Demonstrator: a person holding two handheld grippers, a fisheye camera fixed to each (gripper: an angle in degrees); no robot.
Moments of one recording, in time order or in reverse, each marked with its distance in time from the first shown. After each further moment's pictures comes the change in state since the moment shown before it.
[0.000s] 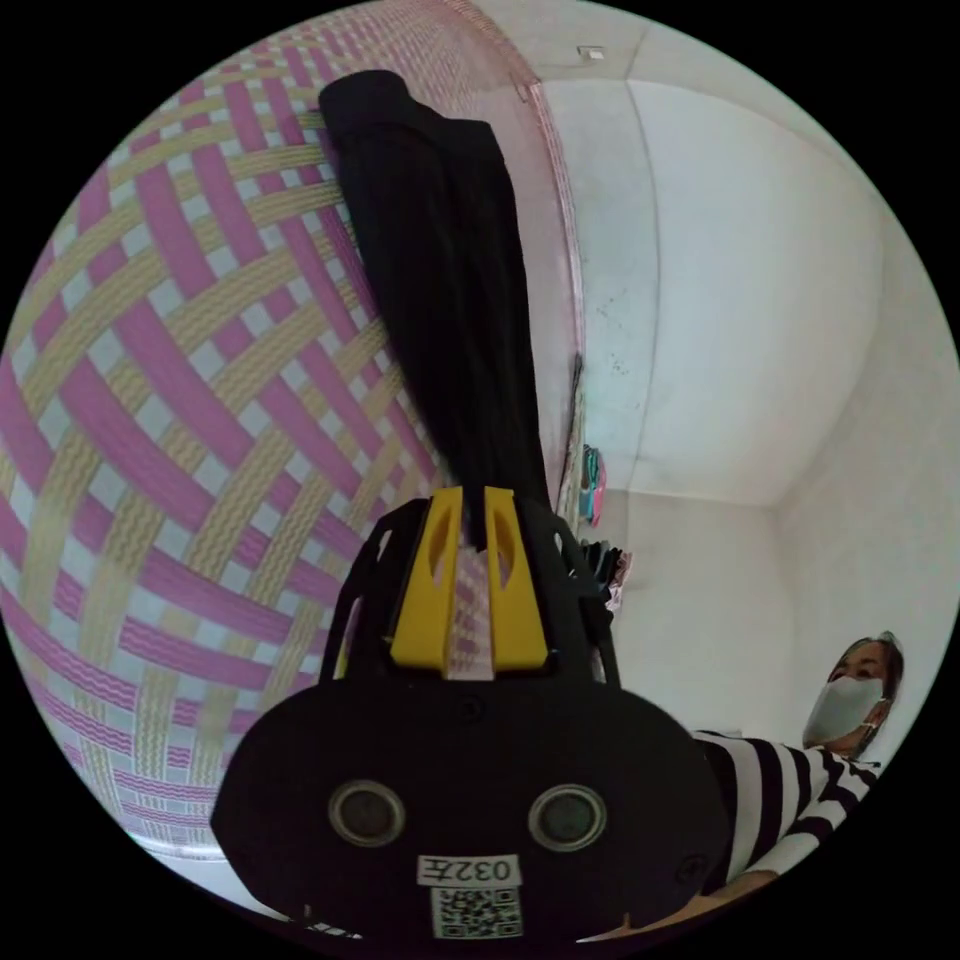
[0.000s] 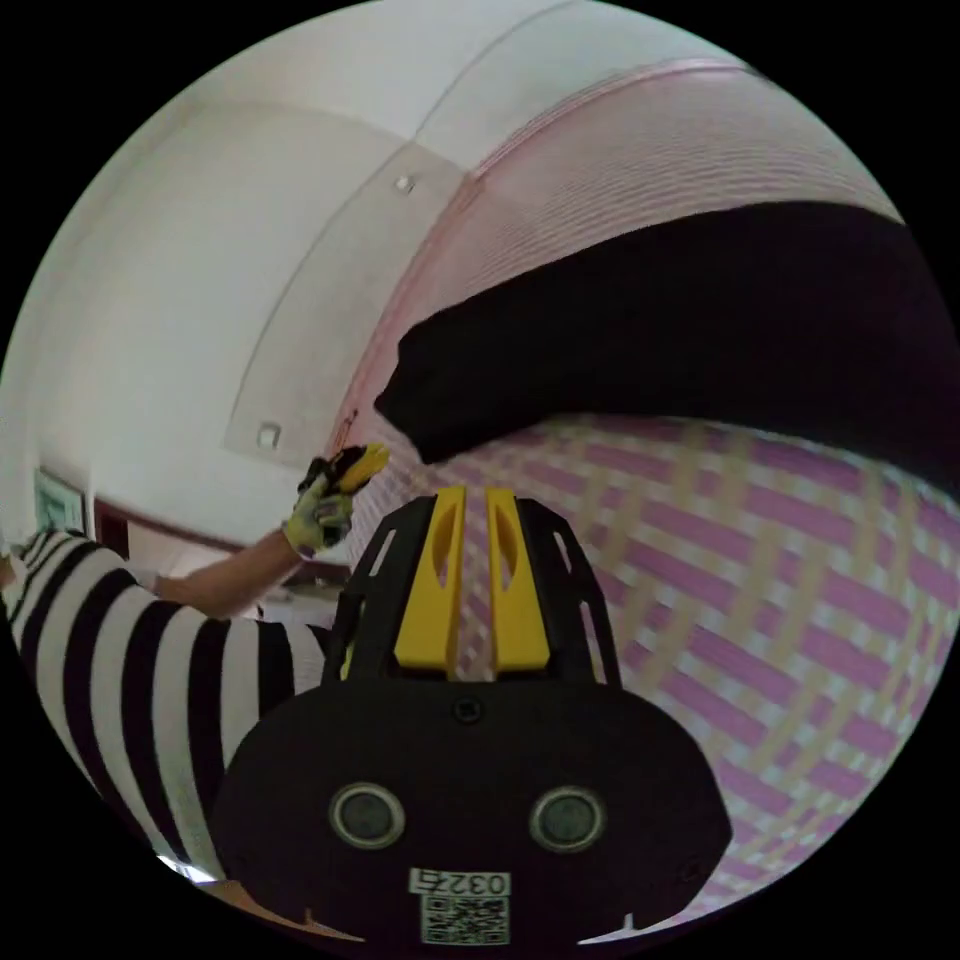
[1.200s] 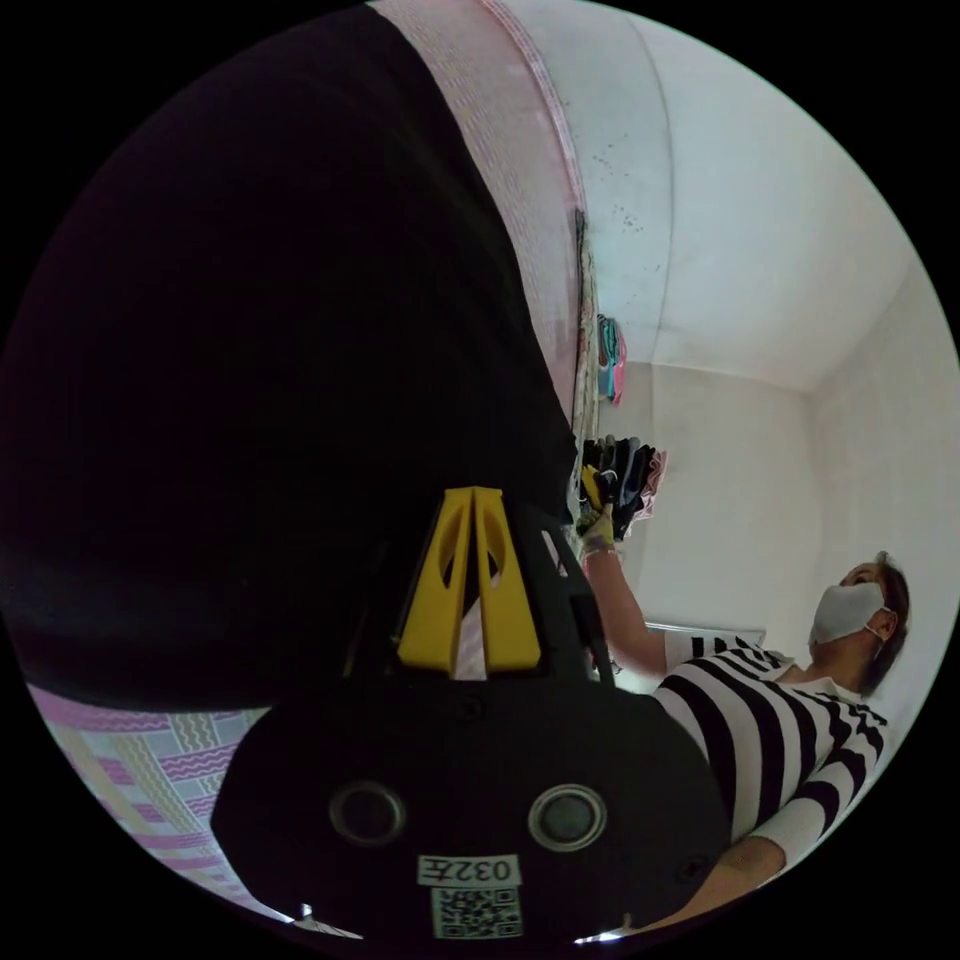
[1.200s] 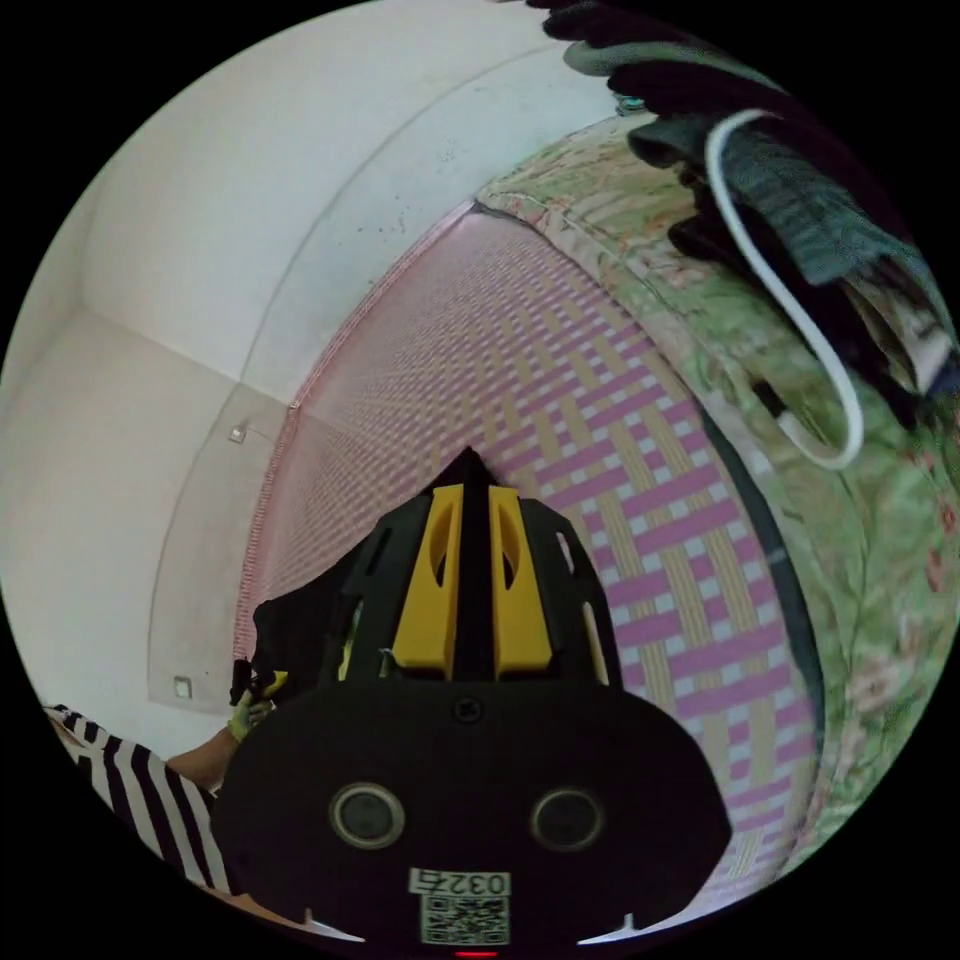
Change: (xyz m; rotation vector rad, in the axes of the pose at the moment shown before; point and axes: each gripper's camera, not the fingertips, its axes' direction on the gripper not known) left arm 0.025 -0.086 0.225 -0.403 -0.058 0.150; right arm 0.090 -0.022 -0.282 0.546 0.338 0.392
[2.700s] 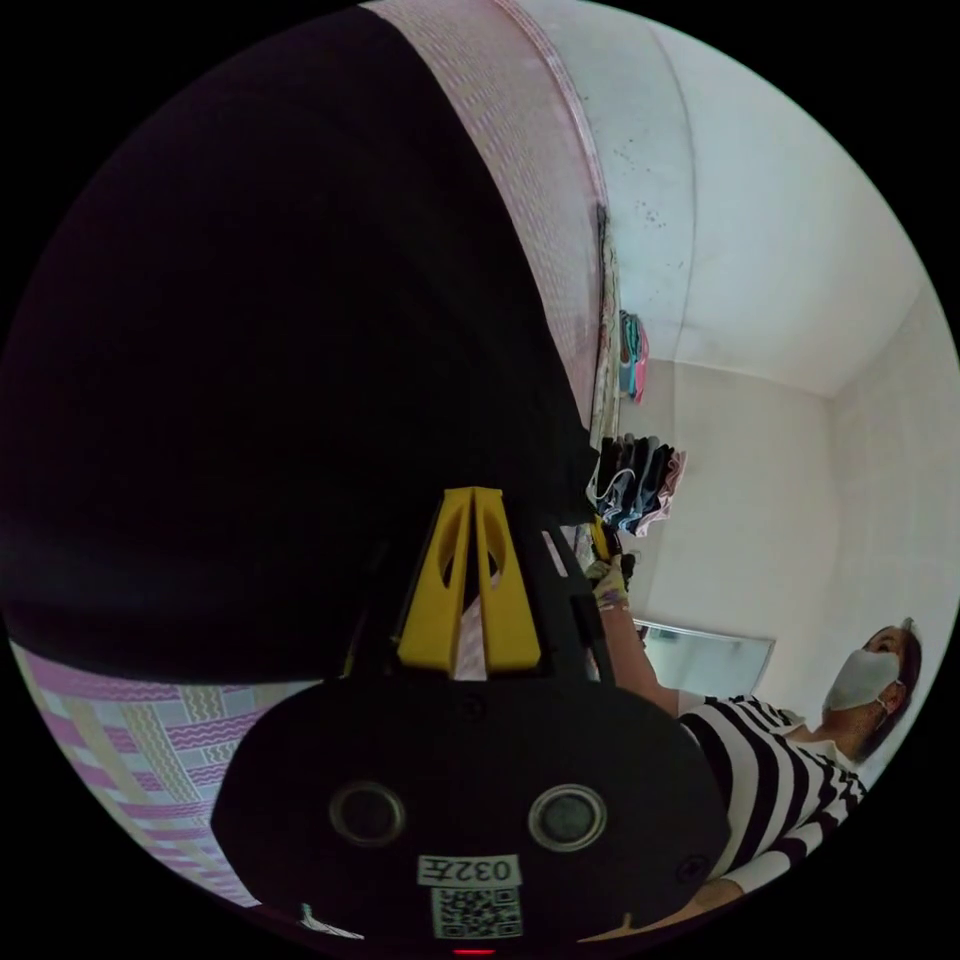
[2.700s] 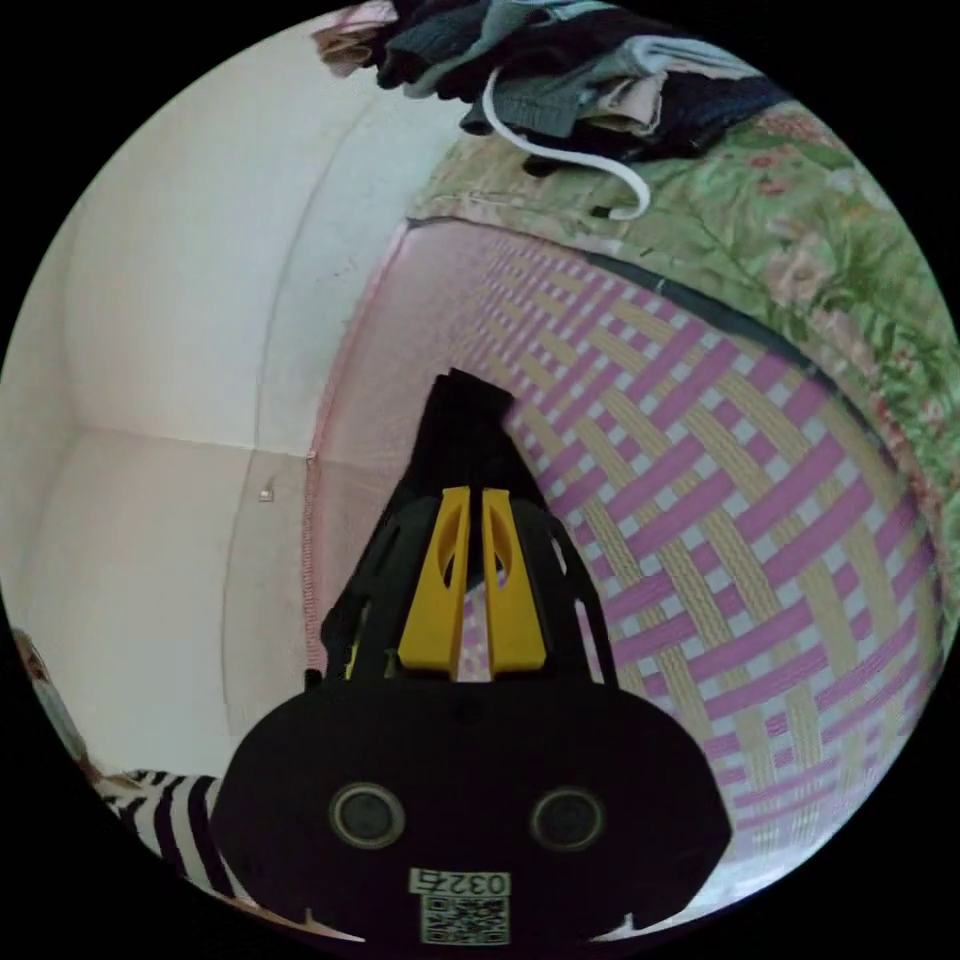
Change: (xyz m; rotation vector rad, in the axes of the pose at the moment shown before) left arm 0.000 0.001 0.018 -0.024 -0.060 -0.031; right arm 0.018 0.129 -0.092 0.016 -0.099 0.298
